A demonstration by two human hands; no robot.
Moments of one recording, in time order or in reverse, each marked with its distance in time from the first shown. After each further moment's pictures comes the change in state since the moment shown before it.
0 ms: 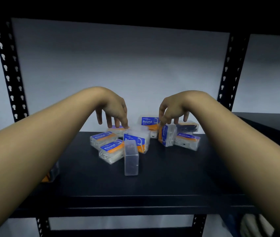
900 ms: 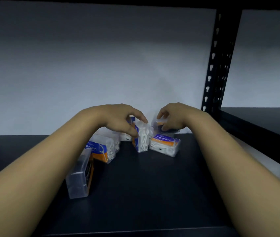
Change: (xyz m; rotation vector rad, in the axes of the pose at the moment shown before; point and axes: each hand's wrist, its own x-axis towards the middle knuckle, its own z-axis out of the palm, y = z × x) left_hand 0.101 0.083 0.041 -0.038 0.200 0.383; right_hand 0.069 0.141 0.040 0.054 0.278 -0.055
